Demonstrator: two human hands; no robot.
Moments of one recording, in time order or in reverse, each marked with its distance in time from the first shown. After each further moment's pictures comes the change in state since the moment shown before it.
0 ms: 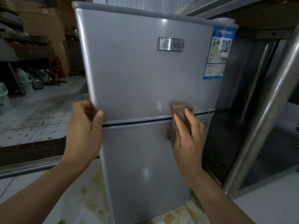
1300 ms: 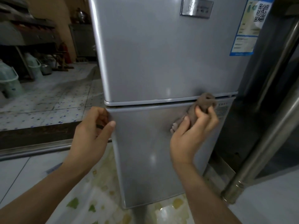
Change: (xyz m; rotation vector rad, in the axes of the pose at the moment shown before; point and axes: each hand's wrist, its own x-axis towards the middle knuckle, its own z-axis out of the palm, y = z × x) left_hand -0.036 -0.035 -0.013 -0.027 -0.221 -0.076; right_hand -0.018 -0.044 0.033 0.298 0.238 0.513
